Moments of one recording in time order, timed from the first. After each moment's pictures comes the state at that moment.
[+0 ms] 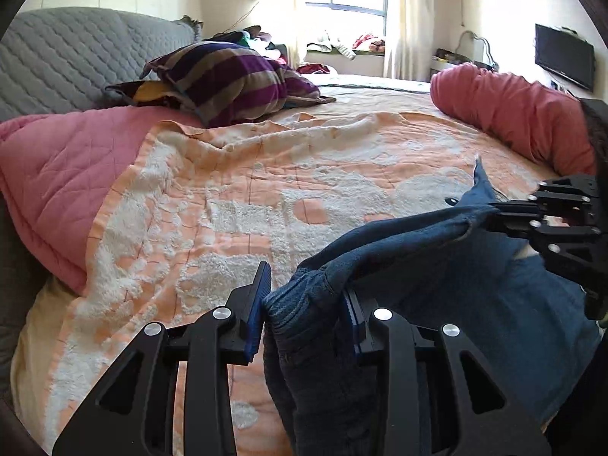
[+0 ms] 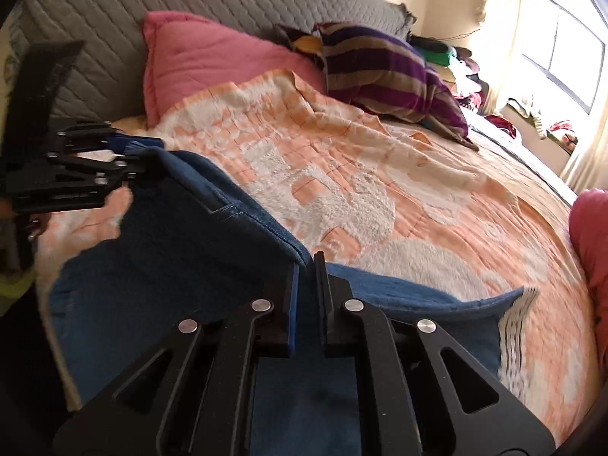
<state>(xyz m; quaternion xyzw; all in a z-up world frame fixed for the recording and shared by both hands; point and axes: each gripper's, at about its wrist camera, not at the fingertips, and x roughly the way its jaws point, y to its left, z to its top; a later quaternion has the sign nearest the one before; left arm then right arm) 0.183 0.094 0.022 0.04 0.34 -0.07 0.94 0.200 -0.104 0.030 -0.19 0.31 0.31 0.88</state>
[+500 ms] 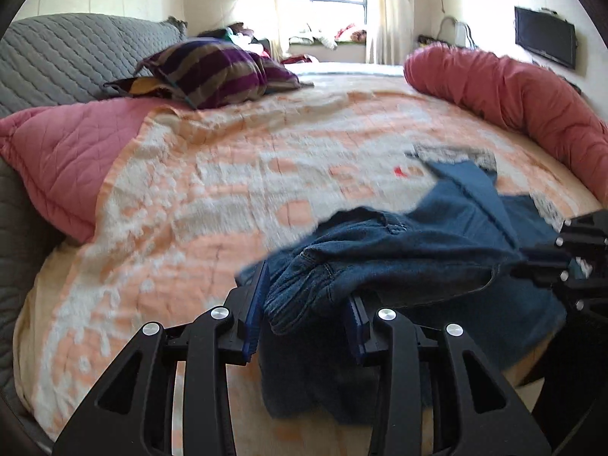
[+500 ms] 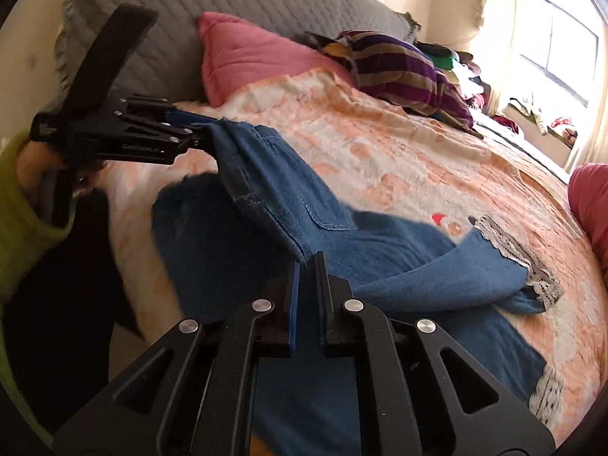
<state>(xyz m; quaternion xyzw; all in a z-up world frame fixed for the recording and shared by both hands) 0.090 0.082 0.004 0.07 0.36 -0.09 0.93 0.054 -0.124 -0.001 -0.17 0.29 0.33 0.88</state>
